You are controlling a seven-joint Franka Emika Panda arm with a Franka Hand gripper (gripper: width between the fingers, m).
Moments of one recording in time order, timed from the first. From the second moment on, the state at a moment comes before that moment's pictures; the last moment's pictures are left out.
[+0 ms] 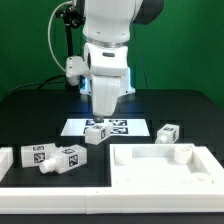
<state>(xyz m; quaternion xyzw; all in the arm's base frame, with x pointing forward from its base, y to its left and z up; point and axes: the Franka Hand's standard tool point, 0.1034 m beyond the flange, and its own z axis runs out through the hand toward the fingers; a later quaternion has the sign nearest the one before) 0.416 -0.044 0.068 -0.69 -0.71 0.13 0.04</state>
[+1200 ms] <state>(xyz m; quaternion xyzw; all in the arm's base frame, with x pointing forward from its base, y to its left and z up) 0.433 -0.039 0.069 -0.99 -0.09 0.13 -0.01</state>
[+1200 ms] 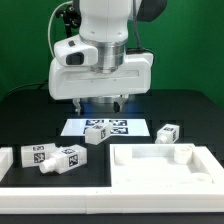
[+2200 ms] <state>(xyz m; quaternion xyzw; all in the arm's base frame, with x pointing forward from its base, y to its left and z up) 0.423 -0.048 0.043 -0.92 0.22 0.32 0.10</state>
